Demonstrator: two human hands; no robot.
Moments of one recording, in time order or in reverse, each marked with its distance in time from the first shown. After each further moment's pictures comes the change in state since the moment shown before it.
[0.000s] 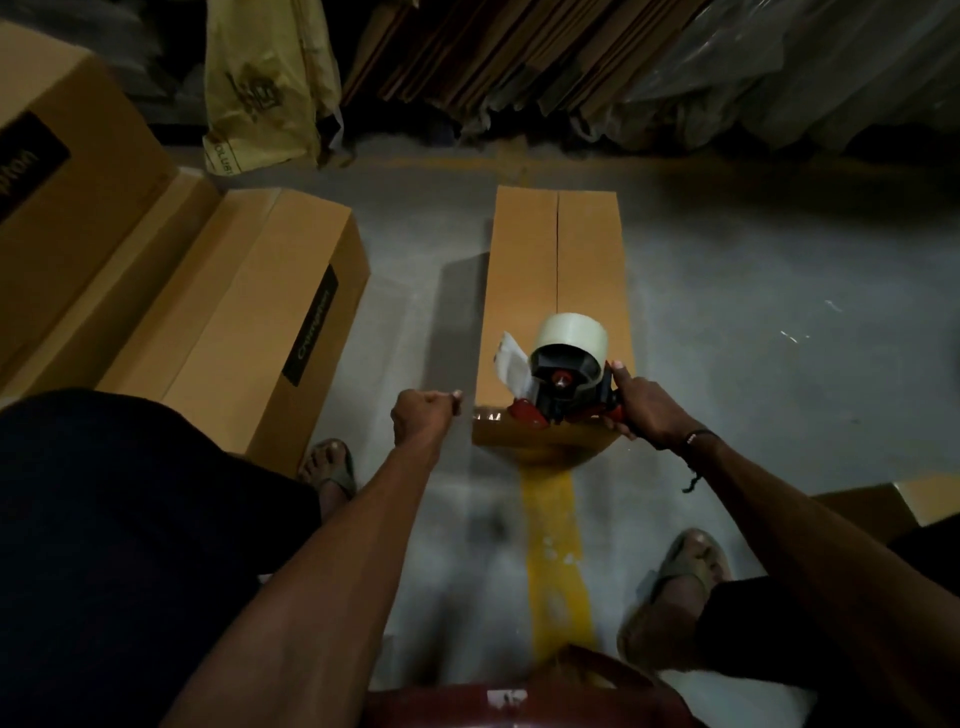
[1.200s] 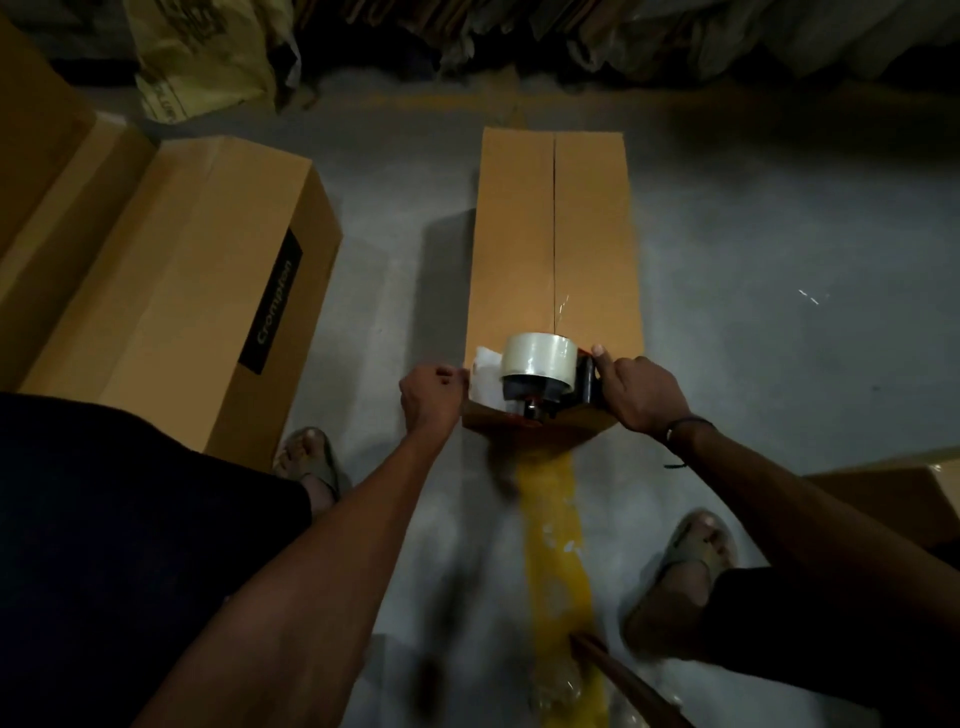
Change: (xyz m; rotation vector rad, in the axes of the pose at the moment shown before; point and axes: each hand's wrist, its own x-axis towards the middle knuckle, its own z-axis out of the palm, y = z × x) left_hand 0.049 -0.016 0.063 0.265 0.020 0.241; right_hand 0.057 0.035 0.033 -0.455 0.194 0.043
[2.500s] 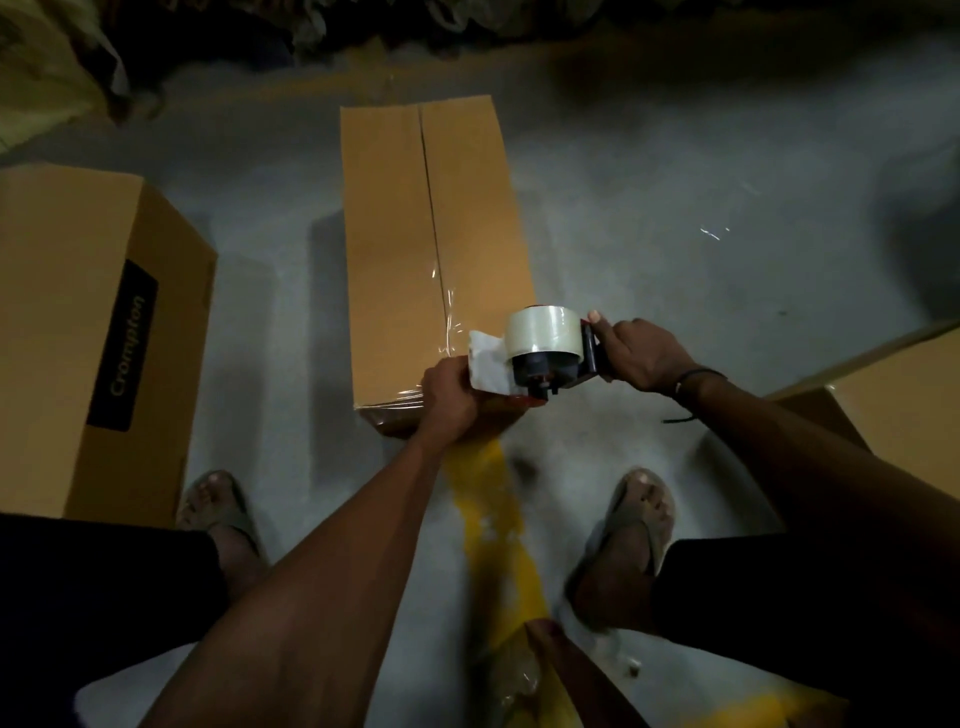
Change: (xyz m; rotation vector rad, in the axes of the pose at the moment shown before) left_hand -0.054 0.075 0.106 0.005 -0.396 0.322; right_hand -0.001 0.142 -0.022 -0.036 0.016 -0.065
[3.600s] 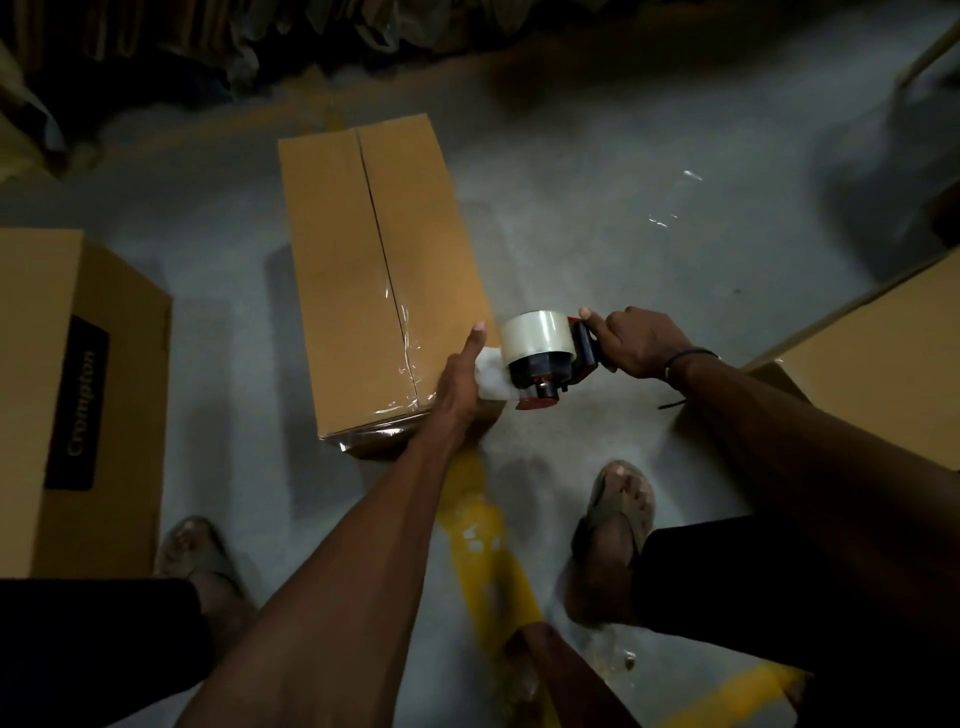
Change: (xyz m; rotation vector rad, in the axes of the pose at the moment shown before) left_hand 0.007 0.056 0.038 -0.567 -0.327 -0.353; right_hand -0.014 0.055 -0.009 -0.095 -0.018 0.119
